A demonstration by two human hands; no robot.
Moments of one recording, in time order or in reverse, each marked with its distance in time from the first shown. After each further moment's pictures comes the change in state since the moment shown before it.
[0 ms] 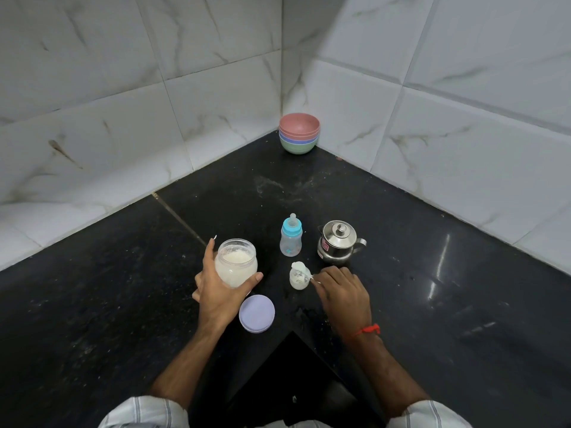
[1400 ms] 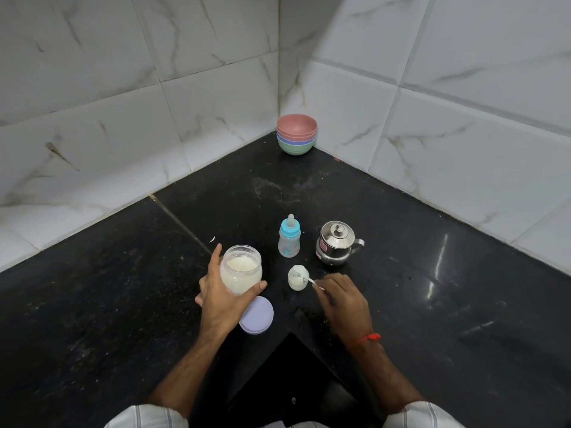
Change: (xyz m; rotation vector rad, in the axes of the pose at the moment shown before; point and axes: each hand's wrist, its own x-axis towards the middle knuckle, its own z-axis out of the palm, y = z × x) left_hand -0.006 -0.005 0.004 0.042 -0.042 0.066; right_hand -0.014 0.005 -0.005 0.316 -0.063 0.108
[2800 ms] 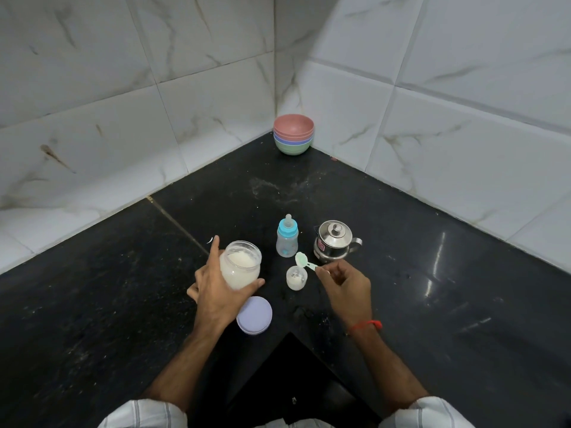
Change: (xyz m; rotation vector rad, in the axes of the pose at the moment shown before) left_hand 0.011 0.009 -0.005 0.201 -0.003 0.086; right_hand 0.032 -0.027 -0.022 0.414 -0.014 0.586
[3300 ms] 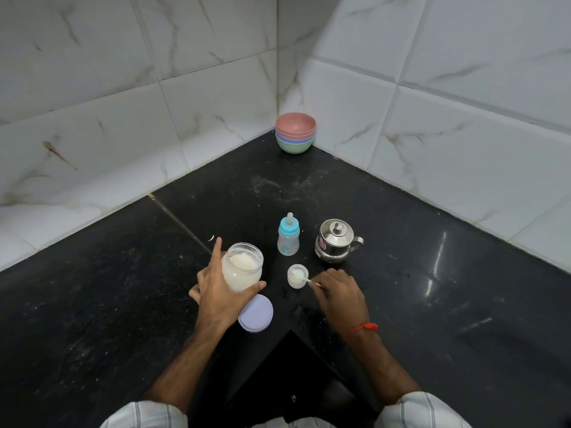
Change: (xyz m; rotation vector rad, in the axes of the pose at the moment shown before) left_hand -0.006 -0.002 0.000 -0.004 -0.028 -0.020; right_hand -0.006 0.027 0.009 -0.545 -0.074 -0.452
